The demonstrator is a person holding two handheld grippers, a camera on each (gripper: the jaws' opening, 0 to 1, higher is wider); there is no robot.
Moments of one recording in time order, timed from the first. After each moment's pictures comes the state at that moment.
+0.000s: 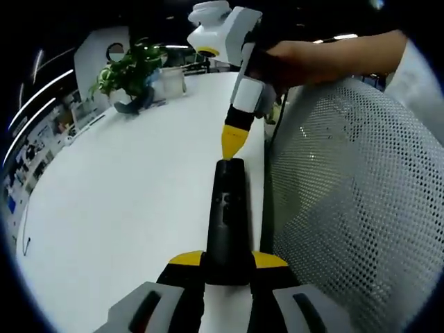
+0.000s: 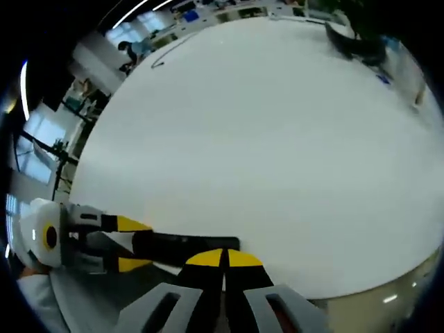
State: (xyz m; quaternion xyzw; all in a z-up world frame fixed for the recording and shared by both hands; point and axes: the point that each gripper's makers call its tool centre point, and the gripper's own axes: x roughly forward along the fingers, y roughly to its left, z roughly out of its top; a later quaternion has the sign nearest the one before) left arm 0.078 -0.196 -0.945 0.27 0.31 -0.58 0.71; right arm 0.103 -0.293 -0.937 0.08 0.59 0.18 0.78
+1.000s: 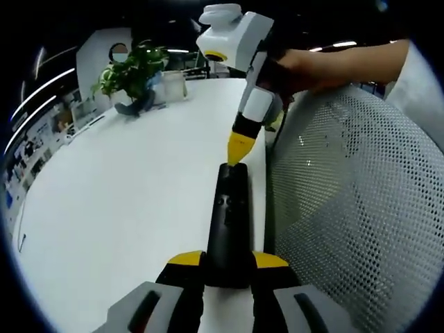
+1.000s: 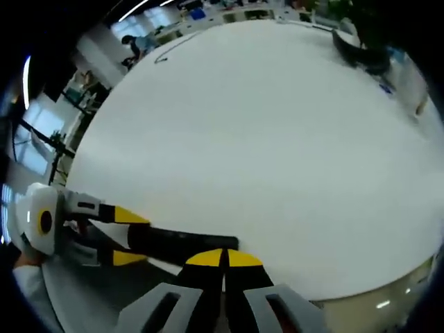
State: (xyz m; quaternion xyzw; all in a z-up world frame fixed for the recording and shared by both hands) left arm 0.083 -0.199 -0.945 0.25 0.30 -0.58 0.71; right arm 0.105 -0.296 -0.937 0.07 0.58 0.18 0.79
